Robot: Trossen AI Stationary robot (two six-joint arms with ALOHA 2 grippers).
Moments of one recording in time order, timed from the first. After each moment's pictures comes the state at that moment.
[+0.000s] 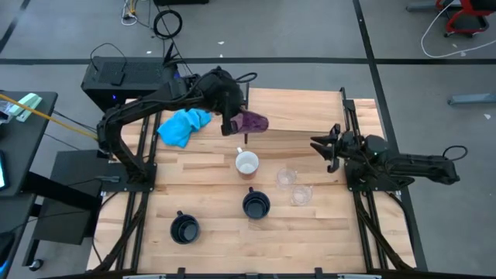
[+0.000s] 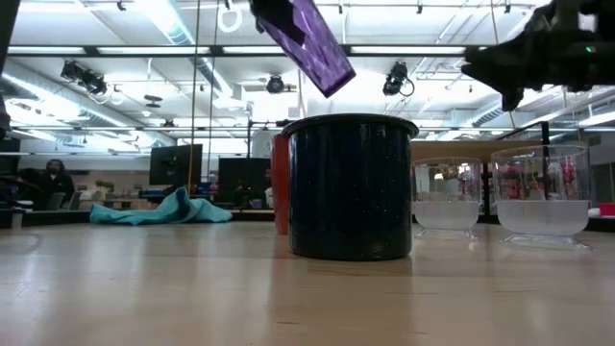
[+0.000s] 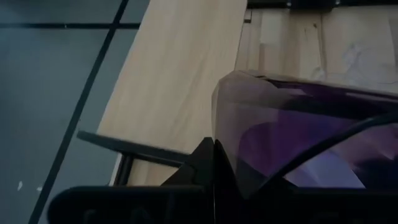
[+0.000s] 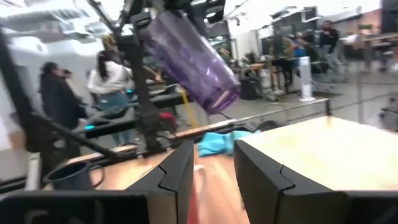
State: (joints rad) left arm 0.32 1.68 1.88 -0.94 -0.06 0.23; right arm -0.17 0.18 0.11 0.20 0.10 0.16
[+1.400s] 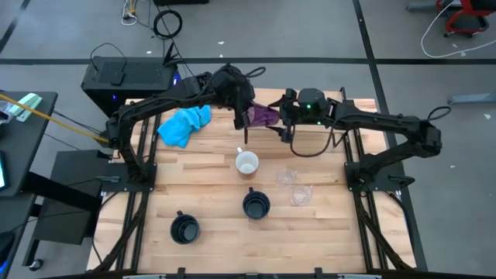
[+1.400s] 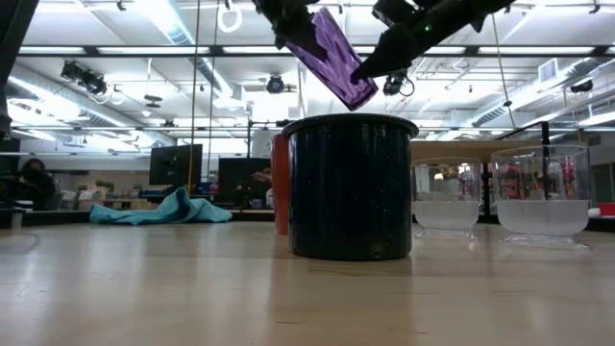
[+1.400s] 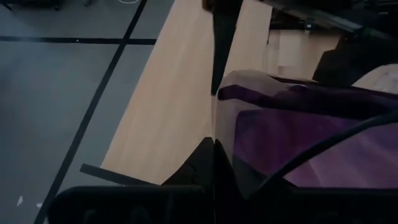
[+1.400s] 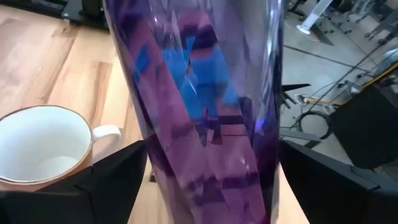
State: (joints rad) left arm 0.35 1.76 1.87 -0.78 -0.05 0.24; right arm -0.37 1.29 1.04 -0.22 -0.05 -0.42
